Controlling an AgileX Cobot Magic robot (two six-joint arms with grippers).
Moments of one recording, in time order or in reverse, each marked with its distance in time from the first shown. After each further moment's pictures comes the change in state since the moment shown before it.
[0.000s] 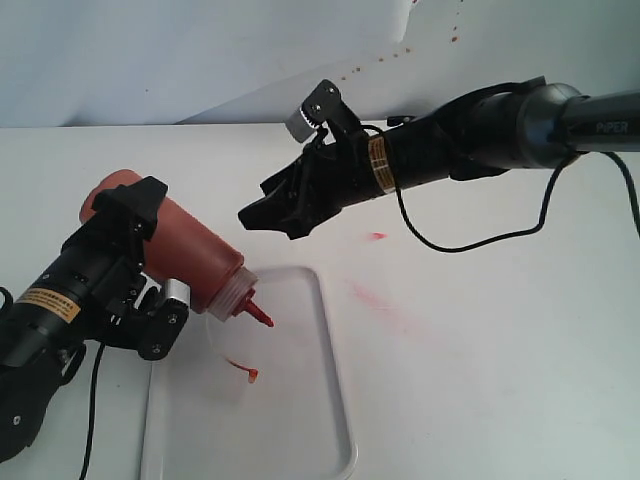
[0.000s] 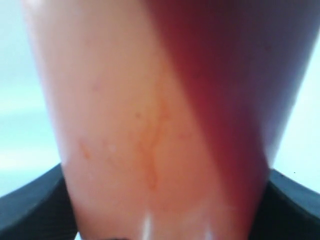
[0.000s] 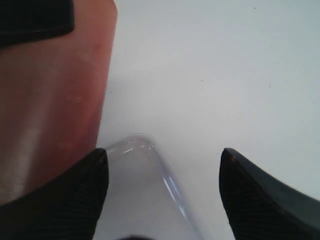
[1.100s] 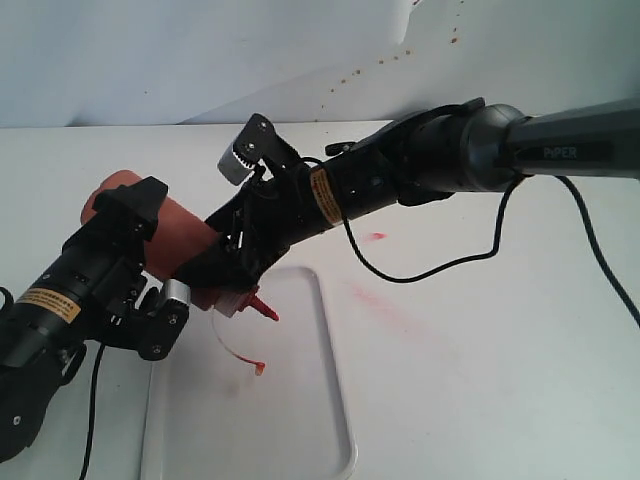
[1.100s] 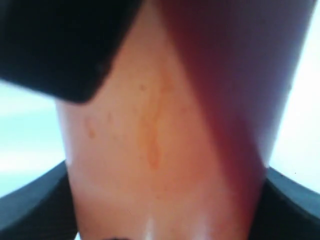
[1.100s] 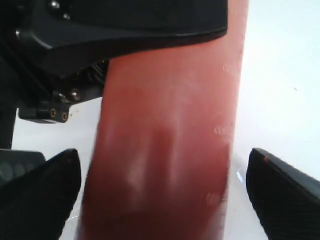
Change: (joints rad) left arm 0.000 0.000 0.000 0.004 0.000 0.002; right arm 0.149 0.006 0.000 -0.036 -0.013 0.036
